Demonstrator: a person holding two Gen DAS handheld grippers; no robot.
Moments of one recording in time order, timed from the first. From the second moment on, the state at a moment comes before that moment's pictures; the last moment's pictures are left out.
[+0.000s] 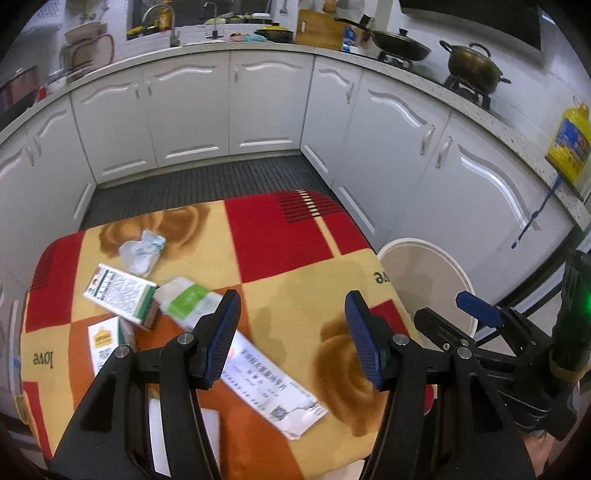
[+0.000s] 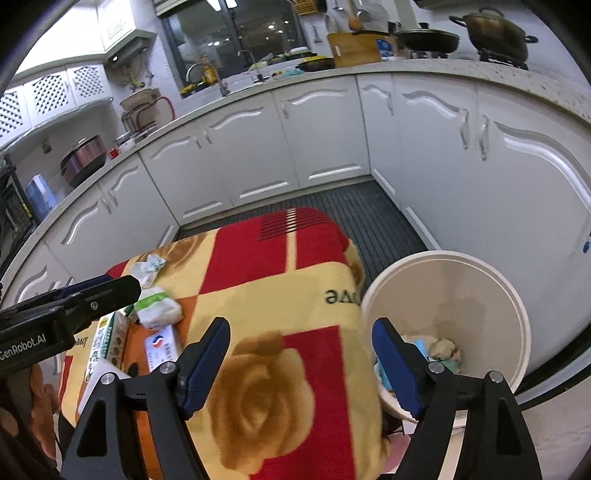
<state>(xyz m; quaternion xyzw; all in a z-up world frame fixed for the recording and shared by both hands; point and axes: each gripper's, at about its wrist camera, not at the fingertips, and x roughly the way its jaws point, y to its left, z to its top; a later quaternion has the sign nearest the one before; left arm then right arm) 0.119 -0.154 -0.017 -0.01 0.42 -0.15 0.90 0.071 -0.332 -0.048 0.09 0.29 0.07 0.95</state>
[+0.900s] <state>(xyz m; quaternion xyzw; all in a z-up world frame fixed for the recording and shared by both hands) 0.116 -0.028 -0.034 -0.10 0.46 -0.11 0.88 0.074 -0.248 -0.053 0.03 0.32 0.13 0.94</state>
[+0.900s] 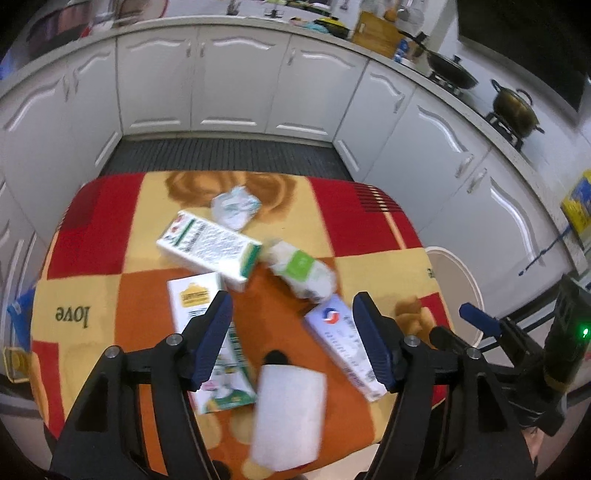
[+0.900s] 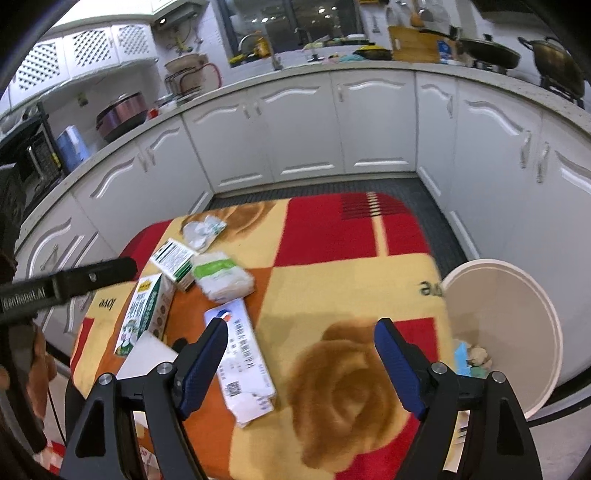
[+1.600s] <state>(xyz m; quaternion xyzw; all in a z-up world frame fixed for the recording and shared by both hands) 0.137 0.016 -0.126 -0.15 0.54 -0.05 0.83 0.112 -0.188 -0.111 -0.03 0.40 0.18 0.90</state>
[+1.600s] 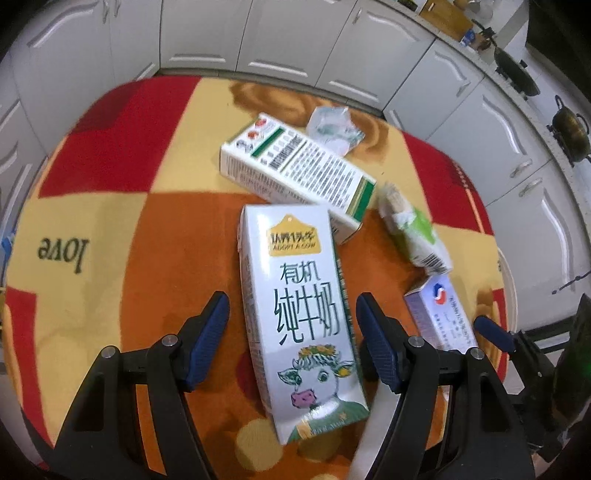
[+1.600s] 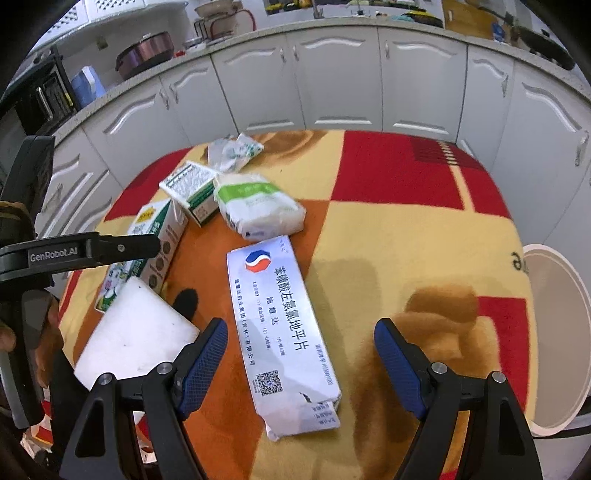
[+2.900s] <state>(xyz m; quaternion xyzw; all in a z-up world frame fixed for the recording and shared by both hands) 0.110 -0.031 -0.024 -0.09 0.46 -0.12 0.88 0.065 -0.227 -0.048 -0.03 0.28 0.17 0.95</state>
